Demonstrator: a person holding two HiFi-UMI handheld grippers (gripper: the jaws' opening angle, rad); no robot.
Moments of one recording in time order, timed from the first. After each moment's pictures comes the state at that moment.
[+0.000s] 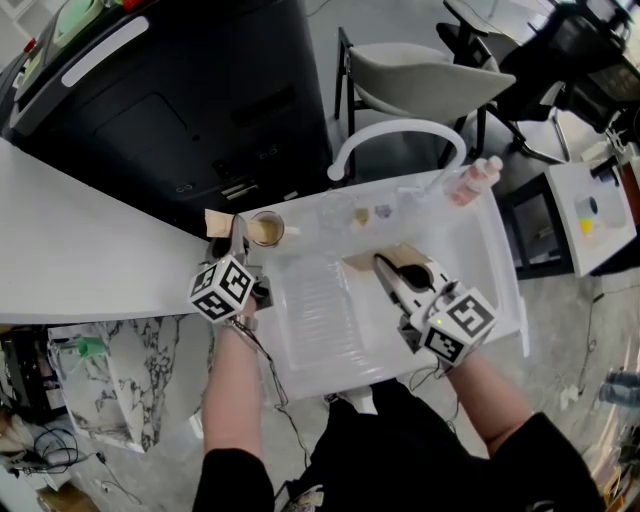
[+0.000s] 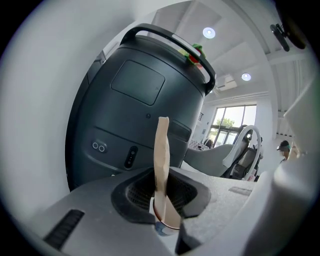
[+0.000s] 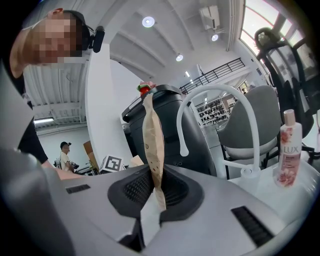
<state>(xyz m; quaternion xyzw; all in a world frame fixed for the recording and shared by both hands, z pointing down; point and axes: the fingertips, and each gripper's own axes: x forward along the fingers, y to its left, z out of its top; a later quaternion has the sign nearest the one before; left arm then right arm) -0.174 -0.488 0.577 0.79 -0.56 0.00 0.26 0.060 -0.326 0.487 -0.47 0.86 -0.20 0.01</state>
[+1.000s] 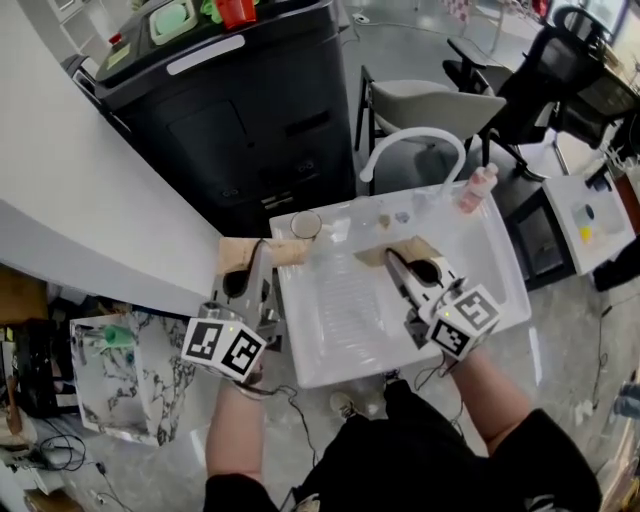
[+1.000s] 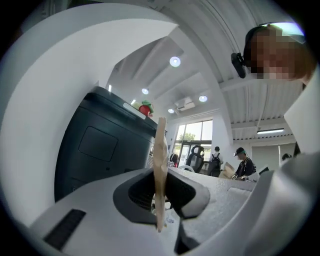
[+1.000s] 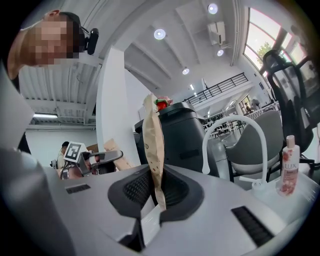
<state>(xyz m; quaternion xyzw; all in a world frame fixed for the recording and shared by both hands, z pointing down) -0.198 -0.330 0.369 0.90 -0.41 -0.10 0.13 -0.001 -0.273 0.411 -0.48 0.87 -0.13 0.04</state>
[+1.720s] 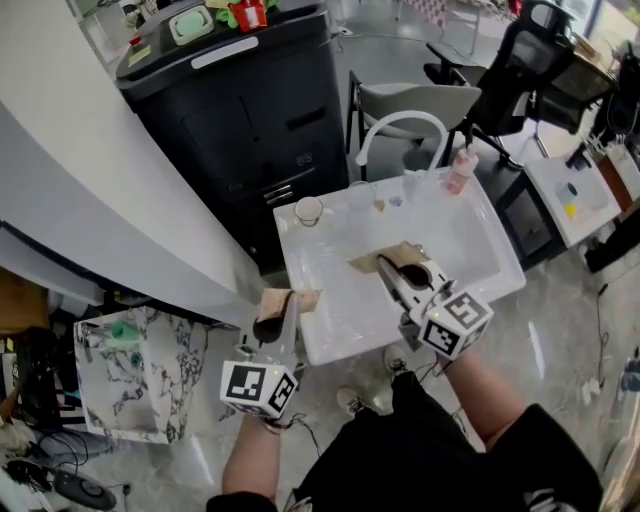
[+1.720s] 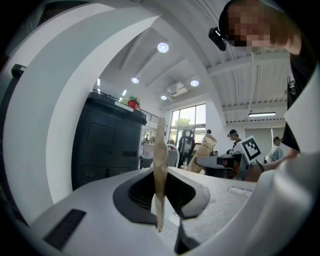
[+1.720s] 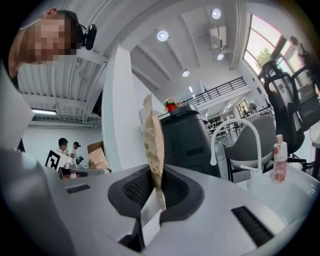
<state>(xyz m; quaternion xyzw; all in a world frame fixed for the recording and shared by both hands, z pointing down) -0.224 -0.186 0.409 0.92 -0.39 -0.01 0.10 -0.057 -0.189 0.405 -0.50 0.86 -0.12 0.04</state>
